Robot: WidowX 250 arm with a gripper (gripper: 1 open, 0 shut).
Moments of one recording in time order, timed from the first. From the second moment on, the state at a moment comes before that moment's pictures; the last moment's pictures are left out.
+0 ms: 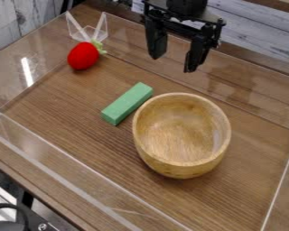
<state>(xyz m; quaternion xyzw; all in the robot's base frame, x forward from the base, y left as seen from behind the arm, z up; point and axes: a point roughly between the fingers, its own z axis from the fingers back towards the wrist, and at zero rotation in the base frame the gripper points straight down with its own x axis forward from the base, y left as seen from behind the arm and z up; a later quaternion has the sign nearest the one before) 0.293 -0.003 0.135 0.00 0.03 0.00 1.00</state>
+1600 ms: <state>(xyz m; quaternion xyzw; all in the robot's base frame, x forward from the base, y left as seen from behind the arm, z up) 0.268 0.066 0.063 0.01 -0.01 0.04 1.00</state>
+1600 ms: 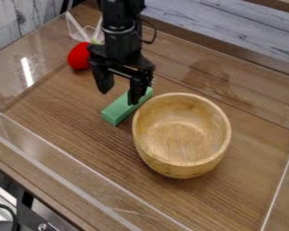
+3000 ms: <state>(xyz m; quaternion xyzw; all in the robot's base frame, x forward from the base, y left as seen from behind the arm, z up) 0.301 0.085 0.027 0.01 -0.01 0.11 0.99</state>
